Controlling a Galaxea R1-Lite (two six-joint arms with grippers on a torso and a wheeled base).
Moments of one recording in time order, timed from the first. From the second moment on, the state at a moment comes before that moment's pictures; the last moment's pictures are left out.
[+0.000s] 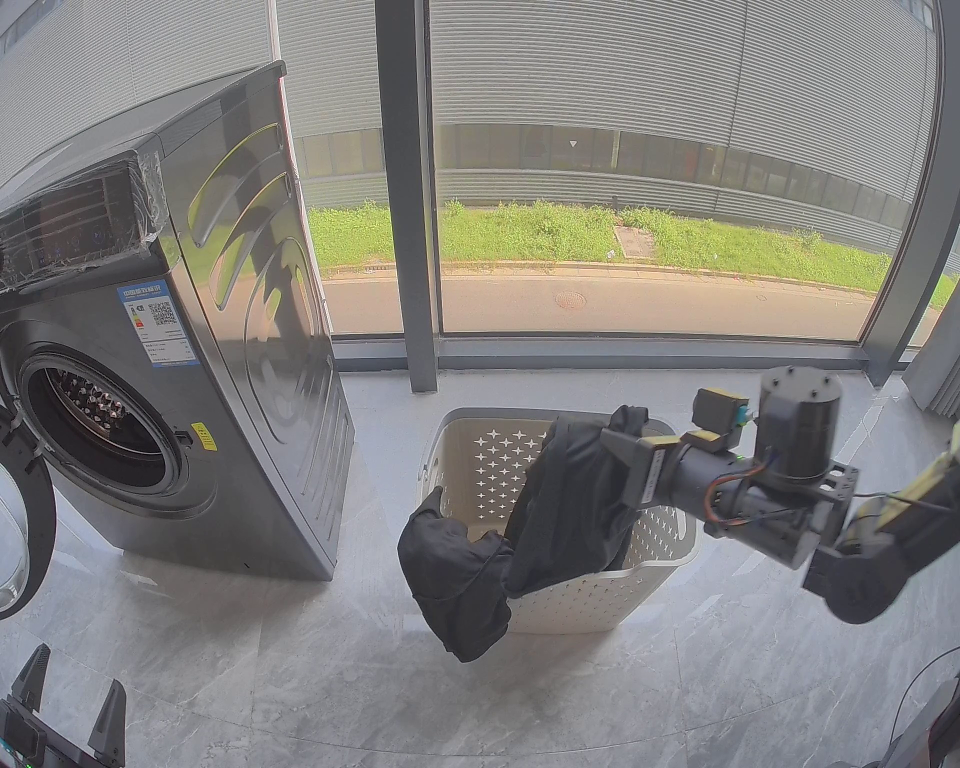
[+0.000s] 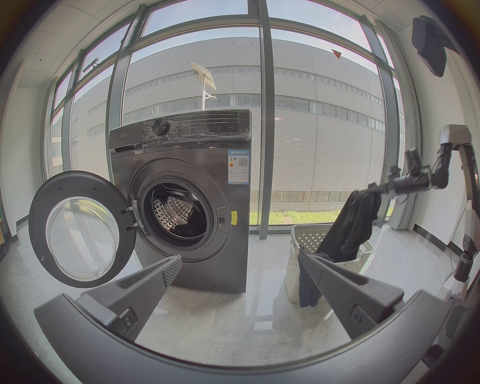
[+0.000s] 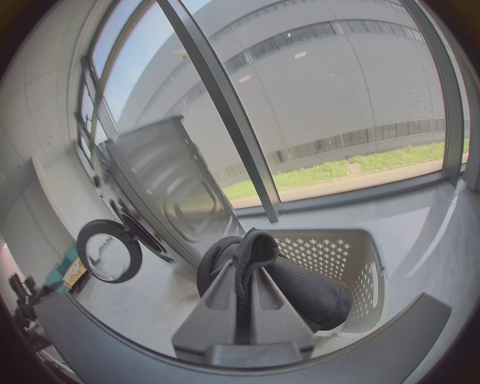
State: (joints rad) left arm 0.00 0.02 -0.02 0.00 0.02 -0.02; right arm 0.60 1.82 -0.70 -0.96 -0.06 0.32
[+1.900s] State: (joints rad) left arm 0.00 0.02 -0.02 0.01 0.01 -0.04; right arm 0.66 1.15 -0.50 -0.87 0.10 0.26
